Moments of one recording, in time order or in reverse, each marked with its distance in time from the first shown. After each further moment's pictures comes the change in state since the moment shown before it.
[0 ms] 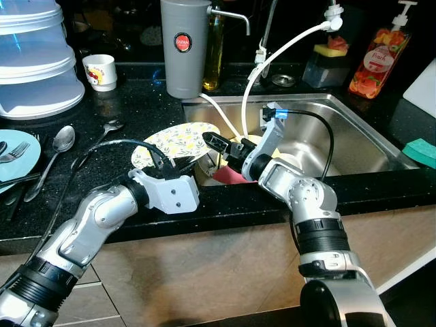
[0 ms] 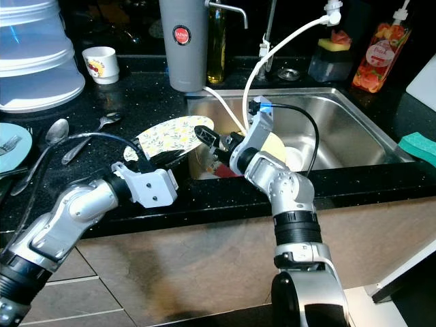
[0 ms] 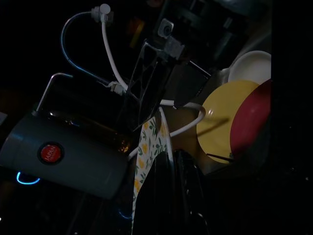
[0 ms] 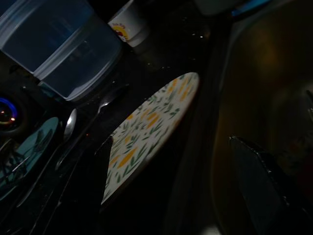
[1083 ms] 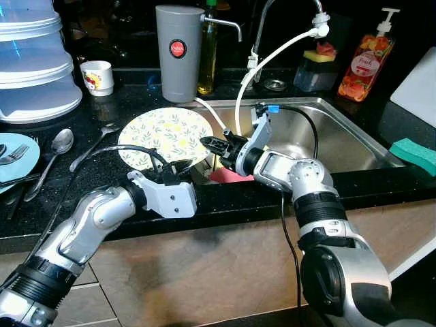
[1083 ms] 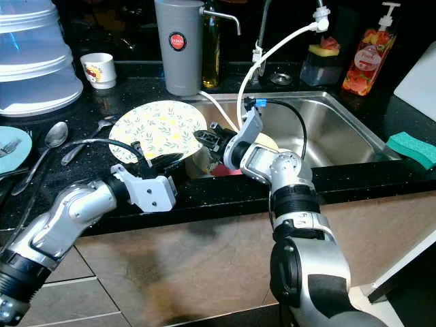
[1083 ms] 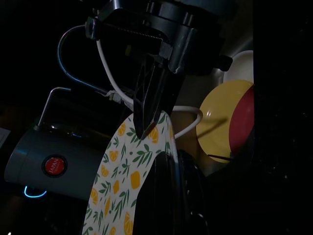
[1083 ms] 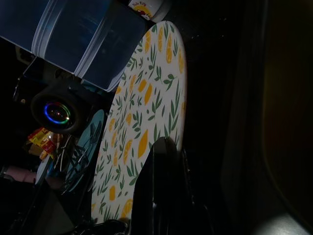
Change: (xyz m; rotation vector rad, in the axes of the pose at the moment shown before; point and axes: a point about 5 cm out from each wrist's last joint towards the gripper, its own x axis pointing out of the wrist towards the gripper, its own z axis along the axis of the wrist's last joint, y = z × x) left arm -0.001 -0.002 -0.006 0.043 0.002 -0.021; right arm 0.014 0.003 -0.004 0.284 0.174 0.051
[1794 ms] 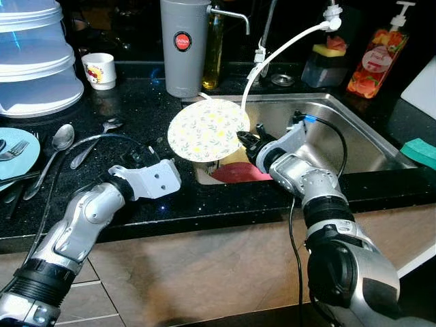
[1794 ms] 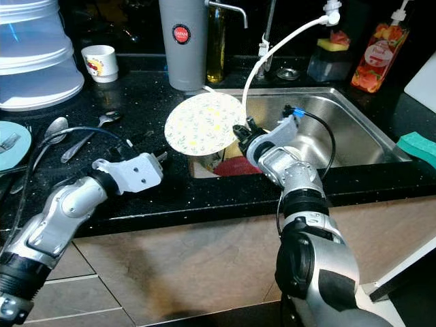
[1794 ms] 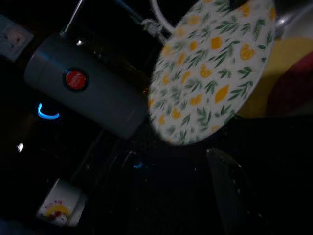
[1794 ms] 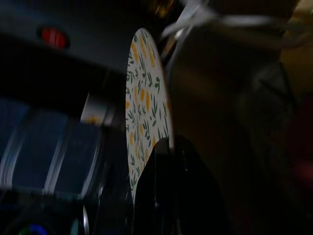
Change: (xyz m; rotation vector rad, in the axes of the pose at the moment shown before) left arm -0.008 0.016 -0.029 -0.200 0.186 0.280; right arm -0.027 -0.047 0.039 0.255 -0.460 -0.201
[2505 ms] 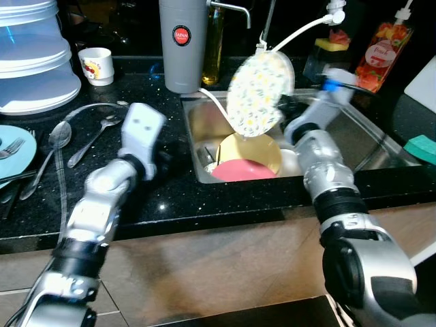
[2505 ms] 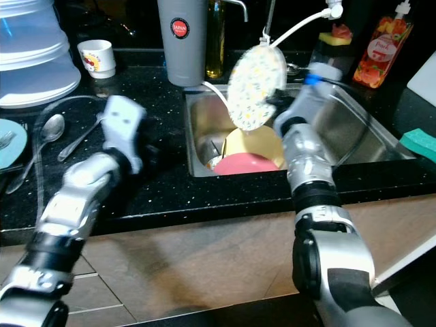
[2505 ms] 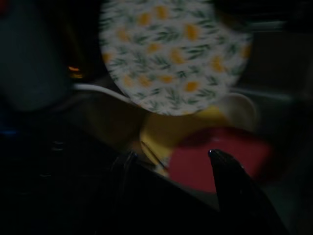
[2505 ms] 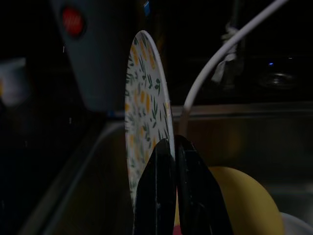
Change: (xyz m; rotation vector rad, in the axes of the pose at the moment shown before) left arm 0.042 -0.009 0.017 -0.651 0.038 -0.203; right arm 0.000 0.036 0.023 -1.057 -0.266 0.089
